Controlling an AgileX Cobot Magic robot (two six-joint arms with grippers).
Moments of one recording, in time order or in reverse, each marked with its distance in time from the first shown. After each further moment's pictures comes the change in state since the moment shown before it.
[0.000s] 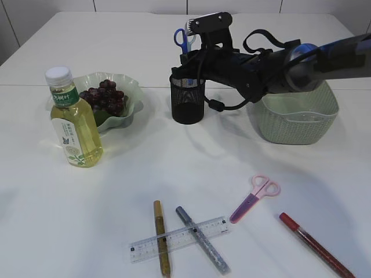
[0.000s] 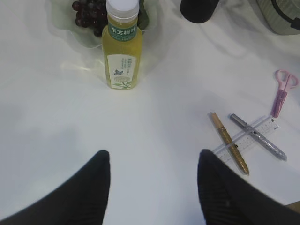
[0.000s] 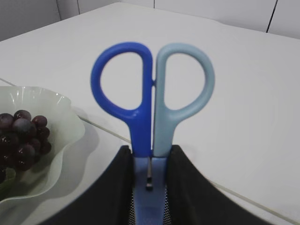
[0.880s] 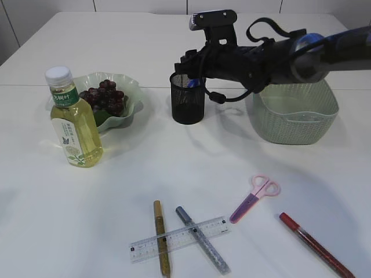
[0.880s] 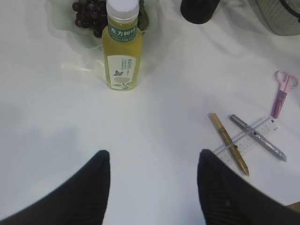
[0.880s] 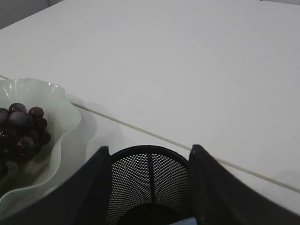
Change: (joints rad) left arm 0.000 0.000 0.000 0.000 -0.002 0.000; right arm 0.000 -0.027 -0.005 0.003 0.124 0.086
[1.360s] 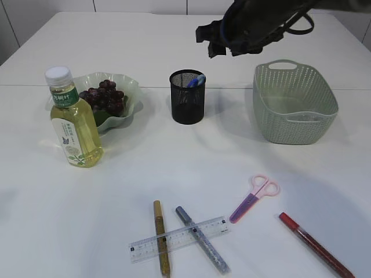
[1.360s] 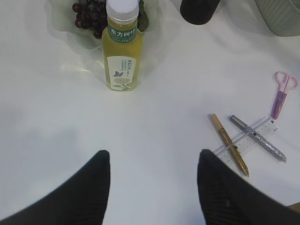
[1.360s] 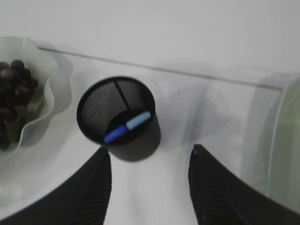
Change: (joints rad) left arm 0.000 0.000 0.000 0.000 -0.002 0.000; right arm 0.000 -0.240 -0.078 0.122 0.693 0.029
